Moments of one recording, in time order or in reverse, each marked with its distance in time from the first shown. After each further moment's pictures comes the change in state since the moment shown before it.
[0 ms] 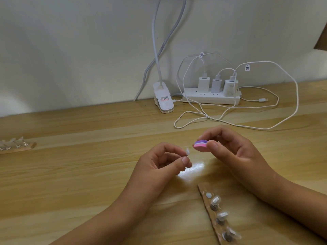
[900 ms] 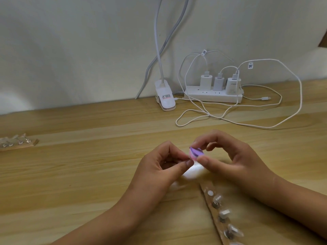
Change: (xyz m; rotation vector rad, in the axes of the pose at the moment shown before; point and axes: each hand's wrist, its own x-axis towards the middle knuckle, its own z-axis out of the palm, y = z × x) left_hand -0.002 -0.006 0.001 0.110 0.025 0.081; right_hand -0.003 0.004 0.001 -0.215 -0.091 -0.136
